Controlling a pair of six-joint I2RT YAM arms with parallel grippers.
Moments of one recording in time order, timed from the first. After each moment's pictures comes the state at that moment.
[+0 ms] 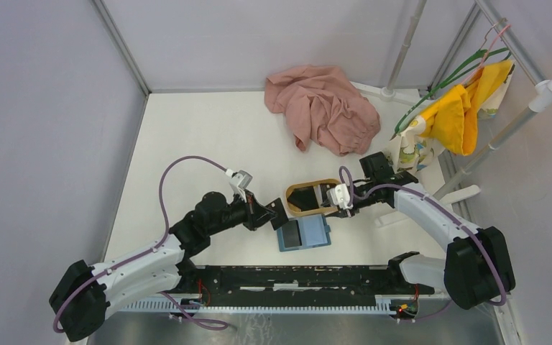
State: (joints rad) left arm -0.80 0.83 0.29 0.26 0.24 -0.61; right arm 0.35 1.22 0.73 -0.65 -1.04 -1.39
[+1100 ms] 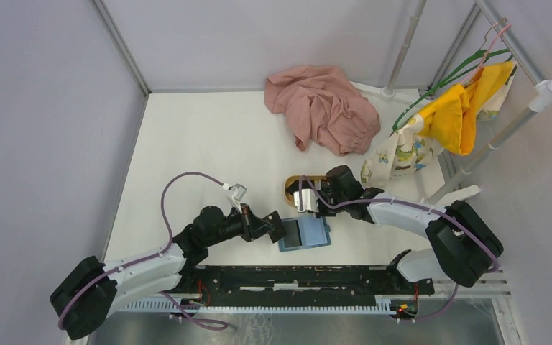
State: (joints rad) left arm -0.80 0.81 0.08 0.48 0.27 -0.75; right arm 0.67 1.38 0.60 -0.12 -0.47 -0.96
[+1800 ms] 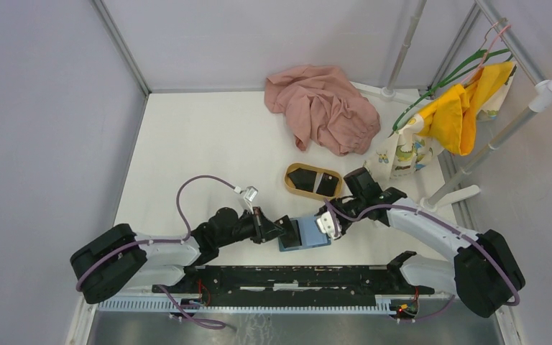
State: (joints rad) left arm -0.92 1.13 0.11 0.74 0.18 -0.95; right arm 0.57 1.17 0.60 -0.46 -0.77 -1.41
